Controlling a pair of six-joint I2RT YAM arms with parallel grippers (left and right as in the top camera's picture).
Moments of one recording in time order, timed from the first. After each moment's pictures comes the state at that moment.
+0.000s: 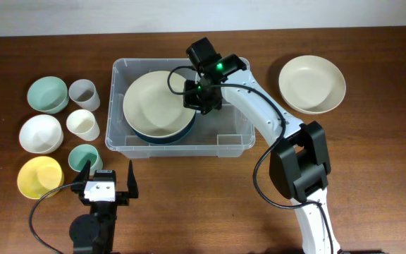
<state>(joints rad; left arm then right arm) 0.03 0.05 0.01 -0.08 0.02 0.11 0.52 2.29 2.06 -1.00 -0.26 0.60</state>
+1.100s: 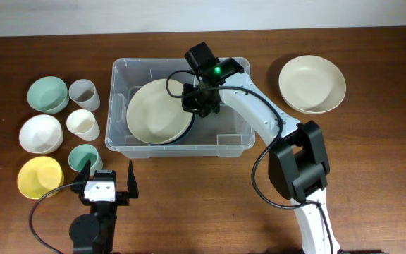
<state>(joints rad) 0.03 0.05 0.01 -0.08 0.02 0.11 0.53 2.29 2.02 -0.96 -0.29 0.61</state>
